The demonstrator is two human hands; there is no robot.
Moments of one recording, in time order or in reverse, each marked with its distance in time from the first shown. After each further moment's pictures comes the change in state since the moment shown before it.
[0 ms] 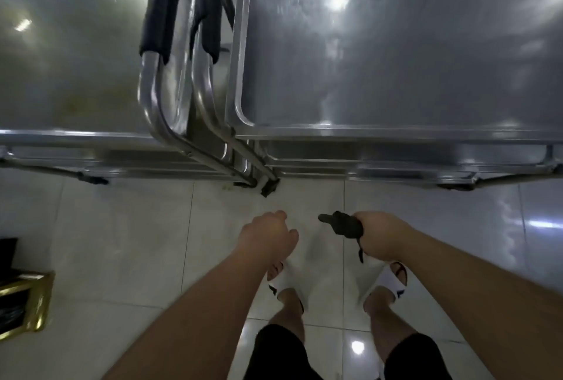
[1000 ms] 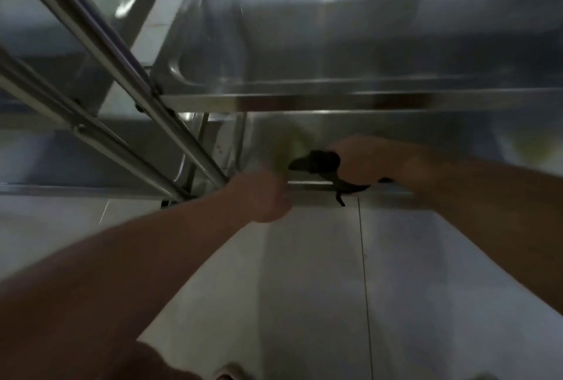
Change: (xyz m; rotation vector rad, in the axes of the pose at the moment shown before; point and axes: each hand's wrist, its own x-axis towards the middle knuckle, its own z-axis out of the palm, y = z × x) left_hand 0.434 -0.010 0.160 0.420 0.386 0.277; right_hand 0.414 0.083 0.042 -0.225 0.374 -0.257
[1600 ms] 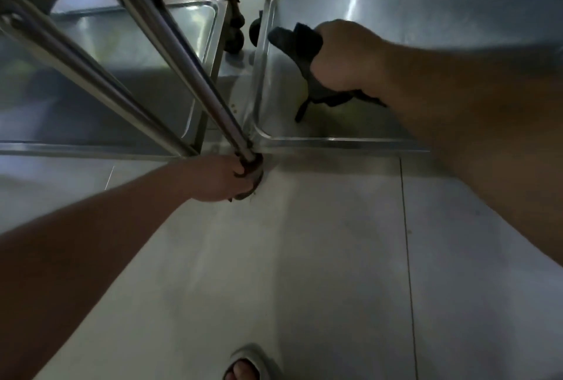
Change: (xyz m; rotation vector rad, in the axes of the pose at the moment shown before) left_hand -0.010 -0.122 0.075 -0.254 -0.238 -0.097; right_hand 0.092 -0.065 0.007 0.254 0.450 -0.019
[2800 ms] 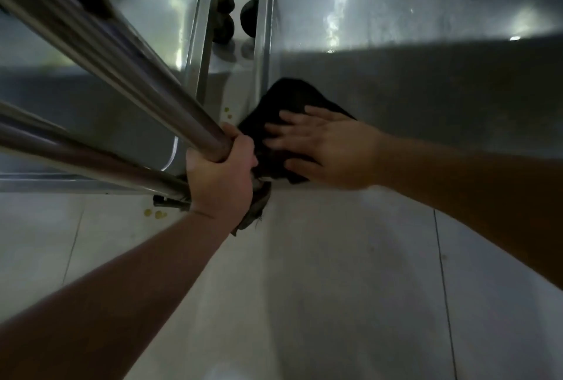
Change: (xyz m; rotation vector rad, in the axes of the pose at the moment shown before) left_hand 0.055 0.031 0.006 -1.491 1.023 0.104; right_hand 0.024 0.051 0.121 -0.385 -0.277 -0.577
